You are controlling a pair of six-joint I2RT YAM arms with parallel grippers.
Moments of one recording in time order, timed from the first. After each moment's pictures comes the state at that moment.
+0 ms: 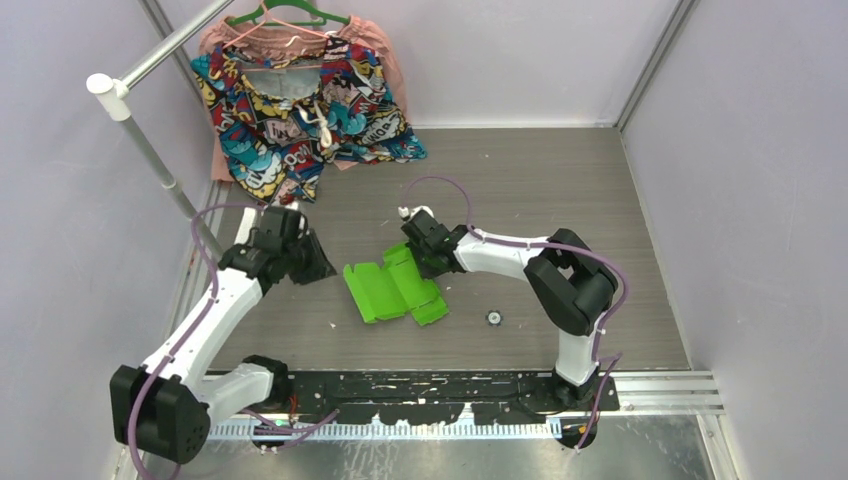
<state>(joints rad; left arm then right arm) -0.28 1.08 0.86 -0.69 0.11 -0.62 0.83 1.86 1.16 -0.34 0.16 0.34</state>
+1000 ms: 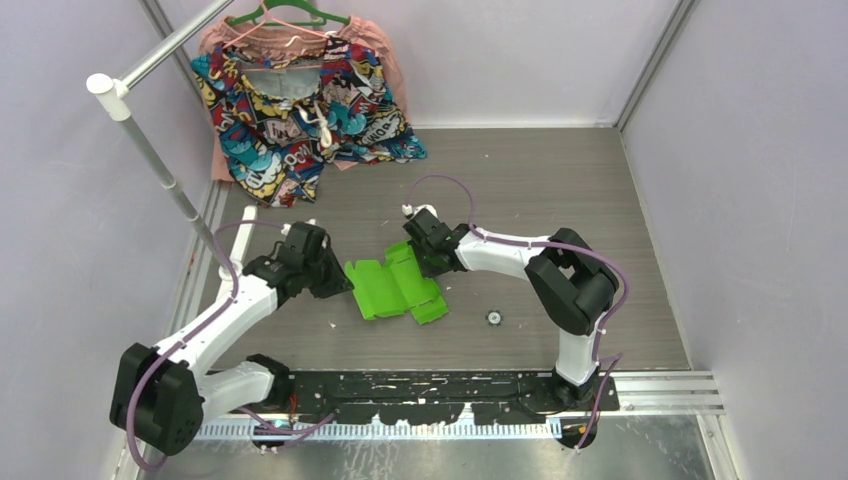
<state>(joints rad) -0.41 1.09 0.68 -0.55 0.07 -0.82 0.81 1.86 1.15 -0.34 0.16 0.38</state>
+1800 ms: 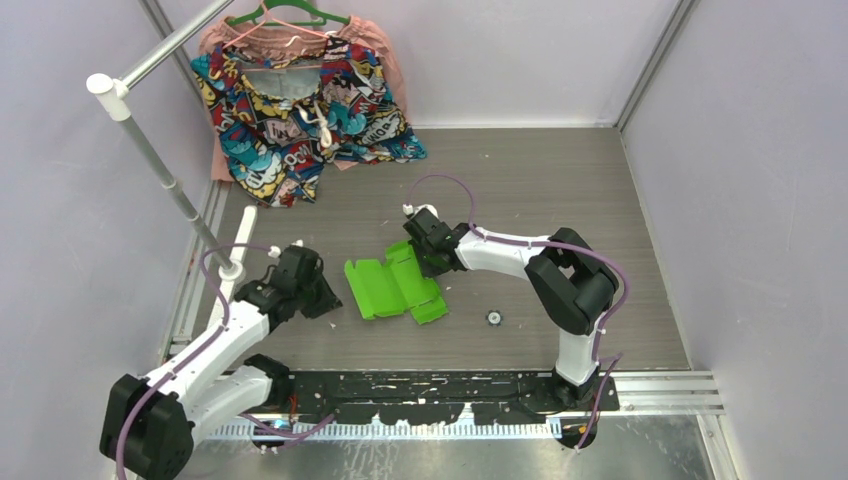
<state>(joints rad) -0.42 0.93 0.54 -0.55 -0.02 -0.86 0.81 1.86 1.16 -0.35 0.16 0.39</state>
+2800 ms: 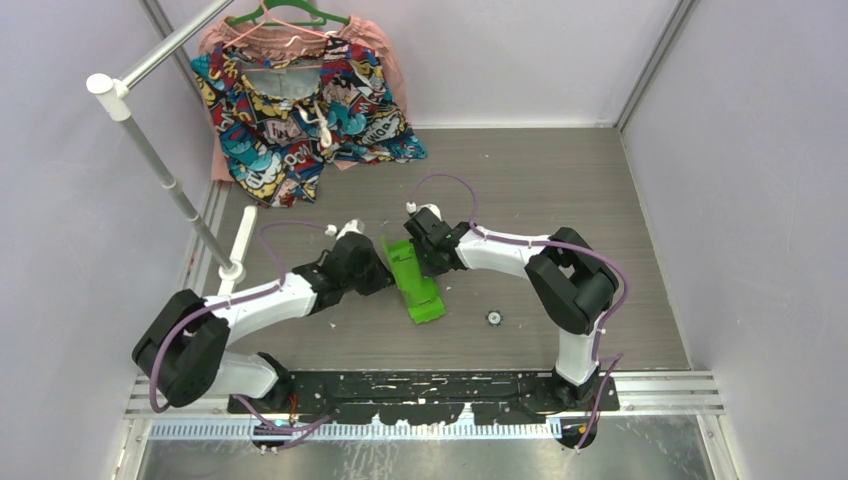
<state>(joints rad) -0.70 1.33 0.61 -0.05 -0.05 -1.01 0.81 1.86 1.16 -0.36 0.15 0.45</state>
